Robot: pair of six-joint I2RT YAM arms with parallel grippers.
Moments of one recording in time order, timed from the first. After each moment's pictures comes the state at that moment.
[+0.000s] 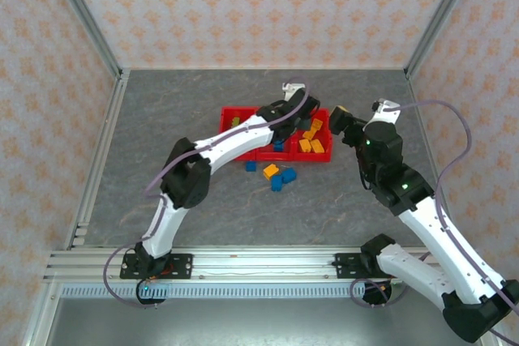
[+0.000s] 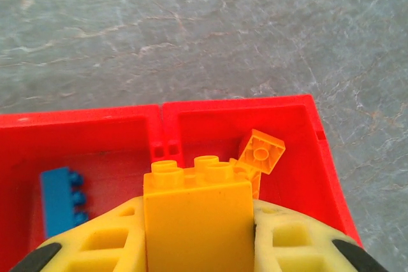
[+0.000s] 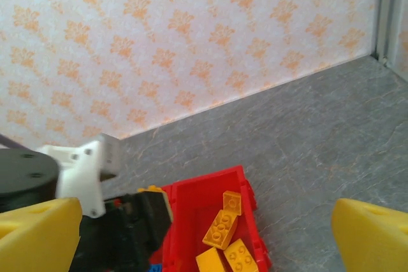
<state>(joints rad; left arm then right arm) -0.78 2.21 1.97 -0.55 -0.37 -0.61 0.50 0.81 0.92 -0.39 0.49 0.51</state>
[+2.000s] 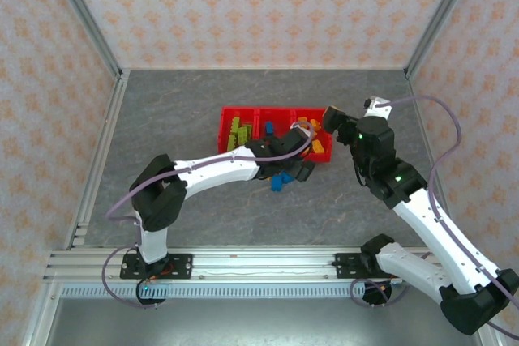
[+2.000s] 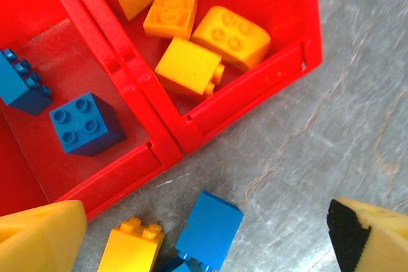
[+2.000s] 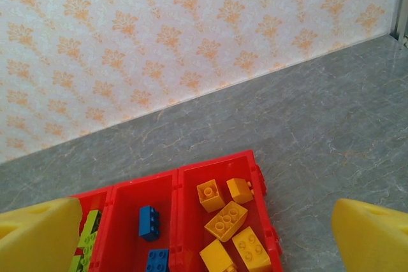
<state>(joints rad) -0.93 1.88 1.44 -0.51 -0.25 -0.29 0.50 0.88 0.94 -0.40 0.43 0.53</state>
